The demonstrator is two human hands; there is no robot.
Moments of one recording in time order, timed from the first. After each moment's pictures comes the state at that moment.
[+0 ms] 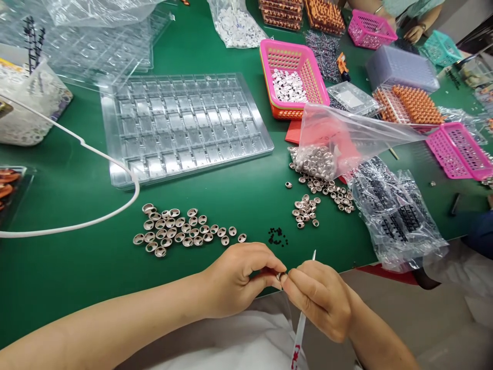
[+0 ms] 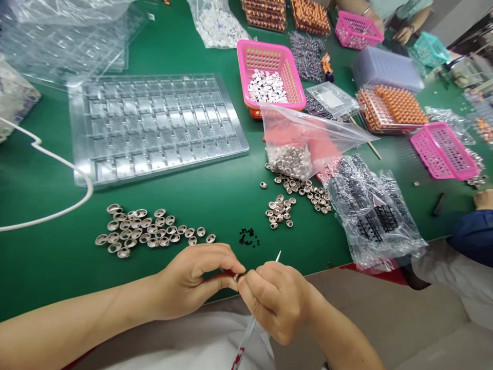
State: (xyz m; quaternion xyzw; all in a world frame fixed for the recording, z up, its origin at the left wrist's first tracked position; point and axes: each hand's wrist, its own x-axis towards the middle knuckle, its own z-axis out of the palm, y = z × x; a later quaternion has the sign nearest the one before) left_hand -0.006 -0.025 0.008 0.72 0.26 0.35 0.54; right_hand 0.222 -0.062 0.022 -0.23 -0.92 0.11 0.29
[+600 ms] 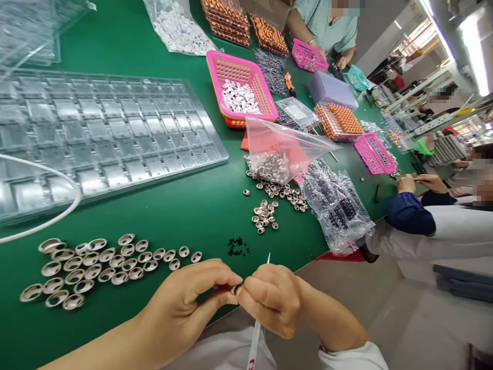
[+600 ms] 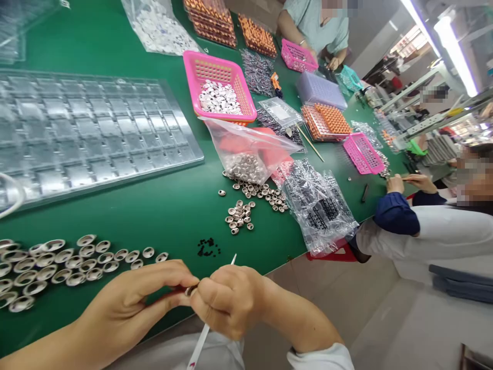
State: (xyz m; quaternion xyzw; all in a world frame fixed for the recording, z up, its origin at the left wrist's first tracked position) left_hand -0.009 -0.033 -0.004 0.71 0.26 0.38 0.54; right_hand 0.203 -0.049 0.013 -0.21 -0.90 0.01 0.39
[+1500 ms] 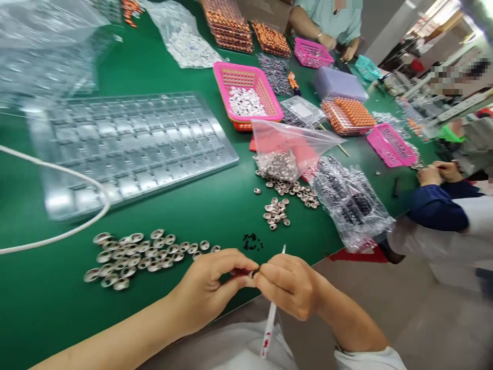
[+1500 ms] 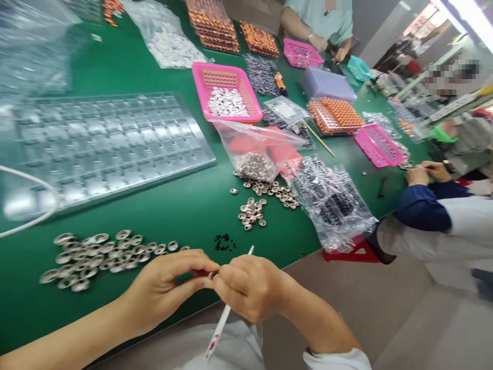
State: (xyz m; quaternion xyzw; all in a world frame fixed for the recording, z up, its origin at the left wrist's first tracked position) left_hand -0.008 -0.024 0.005 0.71 0.29 0.35 0.54; right_hand 0.210 -0.054 0.021 -0.23 -0.91 0.07 0.33
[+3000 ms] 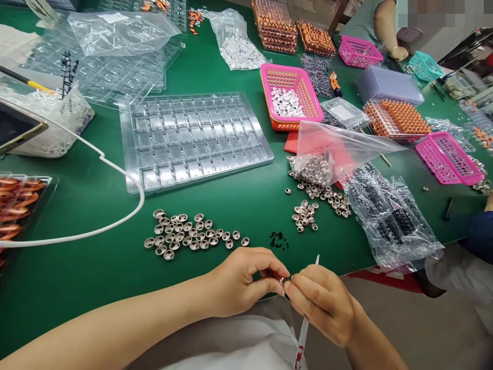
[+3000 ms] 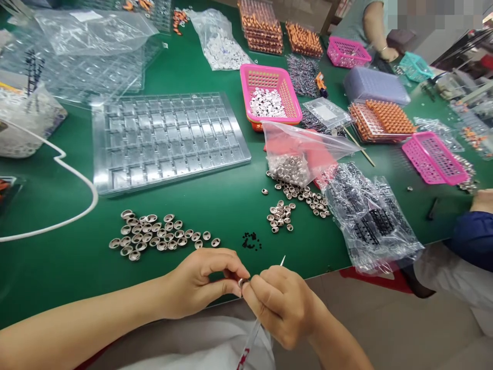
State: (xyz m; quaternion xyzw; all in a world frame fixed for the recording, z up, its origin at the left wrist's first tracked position) left_hand -0.008 -0.025 0.014 0.66 0.28 0.28 0.64; right_hand 0.219 -0.070 0.027 -0.26 -0.91 0.13 0.30
